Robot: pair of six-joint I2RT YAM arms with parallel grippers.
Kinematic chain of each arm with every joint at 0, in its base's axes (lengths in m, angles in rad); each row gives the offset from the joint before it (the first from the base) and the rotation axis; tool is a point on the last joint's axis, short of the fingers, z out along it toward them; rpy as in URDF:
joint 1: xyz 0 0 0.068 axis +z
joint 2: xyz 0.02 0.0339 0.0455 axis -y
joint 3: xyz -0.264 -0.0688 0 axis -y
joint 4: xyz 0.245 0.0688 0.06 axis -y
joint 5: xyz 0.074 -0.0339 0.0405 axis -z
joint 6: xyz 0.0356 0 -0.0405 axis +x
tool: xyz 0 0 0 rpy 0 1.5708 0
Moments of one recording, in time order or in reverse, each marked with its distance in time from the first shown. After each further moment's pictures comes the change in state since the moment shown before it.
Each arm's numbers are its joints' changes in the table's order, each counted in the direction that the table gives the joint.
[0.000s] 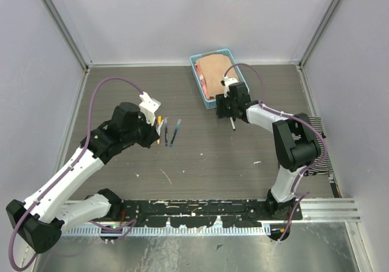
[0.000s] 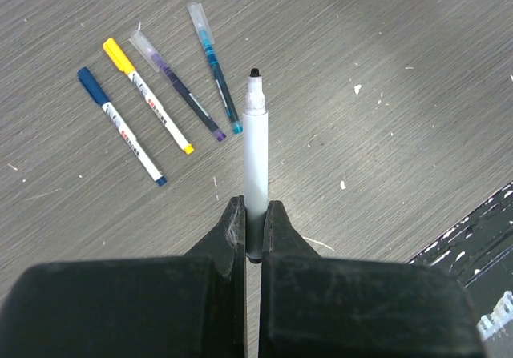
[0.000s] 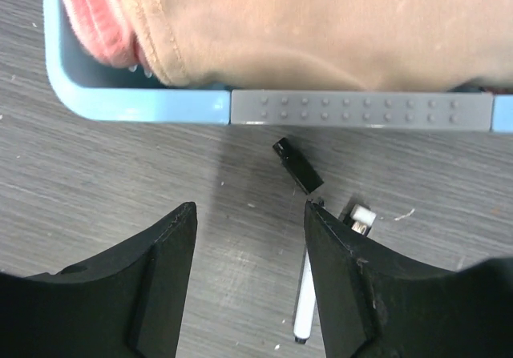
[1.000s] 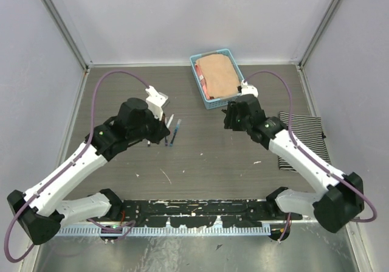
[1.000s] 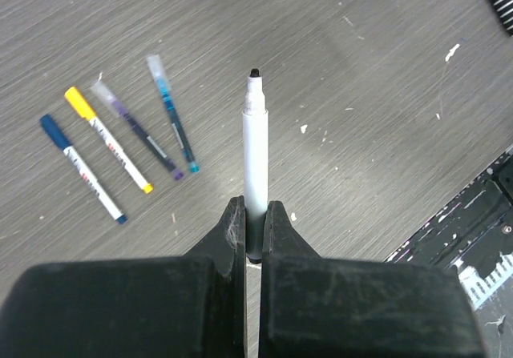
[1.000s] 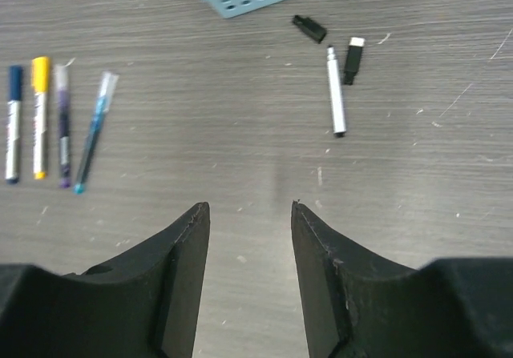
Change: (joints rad) left arm -0.126 -0.077 0.100 0.059 -0.026 -0.114; right arm 0.256 0.631 -0.108 -0.450 0.303 0.396
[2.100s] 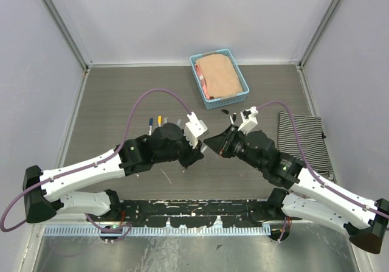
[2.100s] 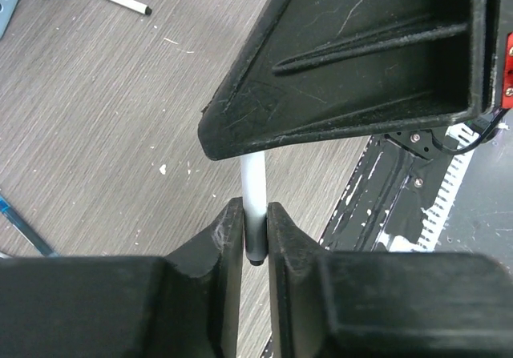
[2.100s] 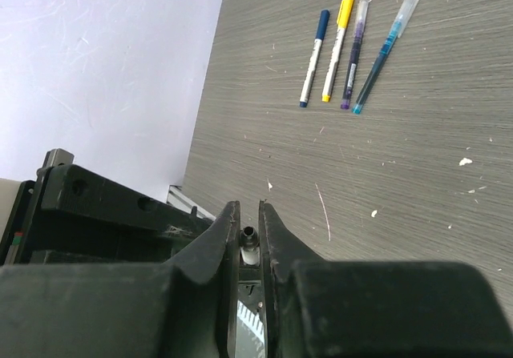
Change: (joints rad) left arm -0.399 -0.098 -0.071 0.267 -0.043 0.006; right arm 0.348 0.405 -0.275 0.279 -0.091 0.506
